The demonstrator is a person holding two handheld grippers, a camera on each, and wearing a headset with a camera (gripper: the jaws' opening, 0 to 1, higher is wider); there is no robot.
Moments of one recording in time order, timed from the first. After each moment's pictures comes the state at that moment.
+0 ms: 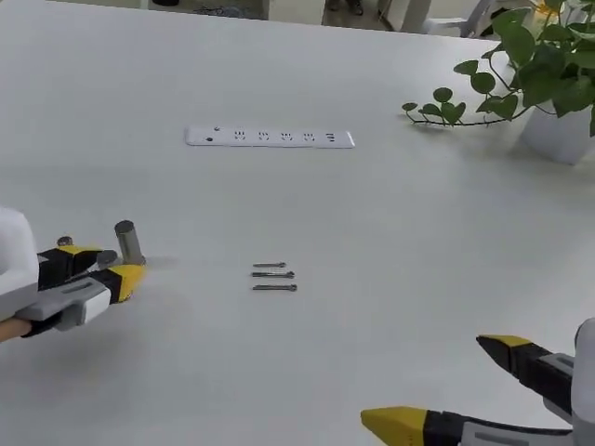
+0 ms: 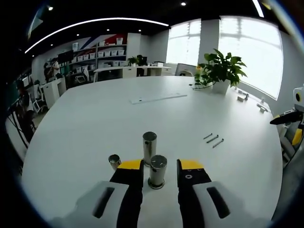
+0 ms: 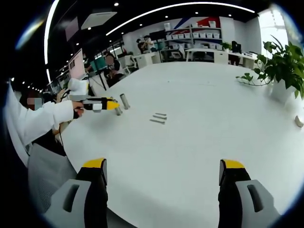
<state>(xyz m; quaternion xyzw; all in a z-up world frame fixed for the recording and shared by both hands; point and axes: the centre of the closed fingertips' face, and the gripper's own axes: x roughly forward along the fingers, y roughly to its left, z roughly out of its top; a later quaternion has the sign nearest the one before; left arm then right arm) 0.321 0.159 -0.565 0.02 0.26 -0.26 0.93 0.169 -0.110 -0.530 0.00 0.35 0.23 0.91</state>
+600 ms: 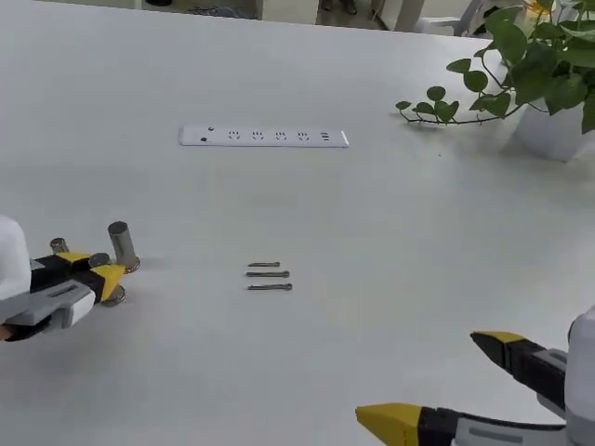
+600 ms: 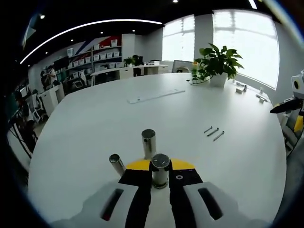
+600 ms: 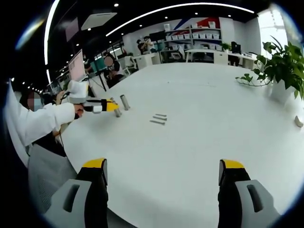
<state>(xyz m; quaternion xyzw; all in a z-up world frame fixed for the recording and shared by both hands) 0.313 0.159 -0.564 0.08 0.26 -0.28 0.92 0.170 -0.109 -0.527 0.00 0.34 0.23 0.91</state>
